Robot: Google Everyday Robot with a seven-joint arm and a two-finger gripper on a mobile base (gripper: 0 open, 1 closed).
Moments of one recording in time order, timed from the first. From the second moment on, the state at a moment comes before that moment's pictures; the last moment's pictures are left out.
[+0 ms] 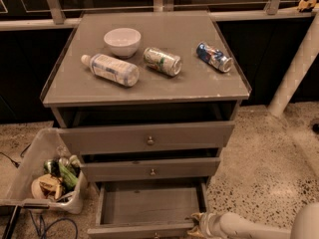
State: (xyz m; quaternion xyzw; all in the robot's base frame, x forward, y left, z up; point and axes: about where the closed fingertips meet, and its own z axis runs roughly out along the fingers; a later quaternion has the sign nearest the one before) arm 0.456 -0.180 0.154 -0.58 0.75 0.10 0.30
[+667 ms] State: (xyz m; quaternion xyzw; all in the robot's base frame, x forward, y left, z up) arm 0.456 -0.180 0.154 -0.58 0.75 0.10 0.30
